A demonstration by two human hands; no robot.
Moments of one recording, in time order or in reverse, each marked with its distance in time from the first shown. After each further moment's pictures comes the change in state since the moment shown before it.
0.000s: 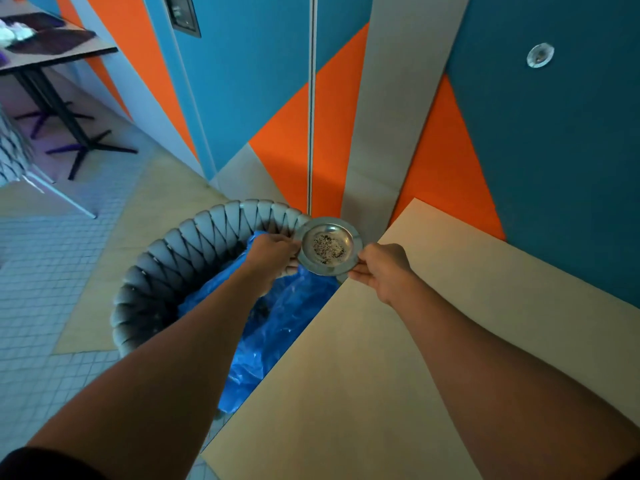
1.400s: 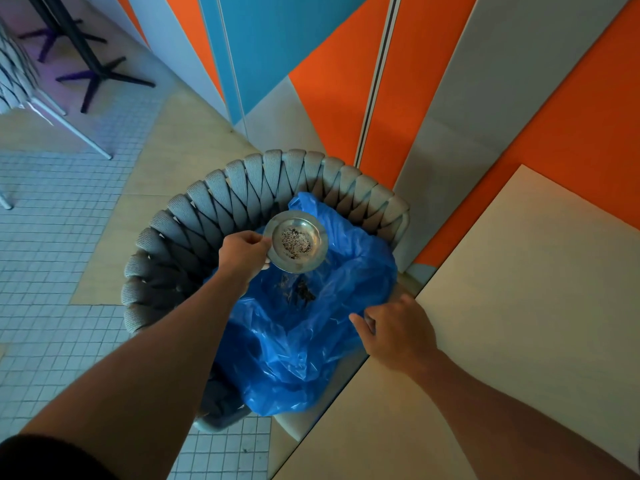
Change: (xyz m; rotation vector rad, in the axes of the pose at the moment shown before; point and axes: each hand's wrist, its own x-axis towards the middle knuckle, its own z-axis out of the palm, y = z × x) left_hand 0.142 -0.154 -0.144 0.103 0.386 -0.108; right_hand 0.077 0.178 0.090 -1.408 -0.161 -1.009
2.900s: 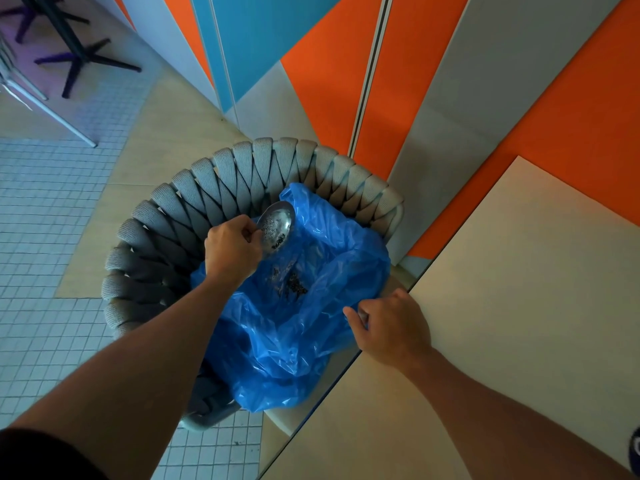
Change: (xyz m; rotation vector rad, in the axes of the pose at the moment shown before) left_hand 0.005 -0.012 0.003 0.487 0.191 0.512; right_hand -0.001 0.000 -0.001 0.030 0.042 0.036
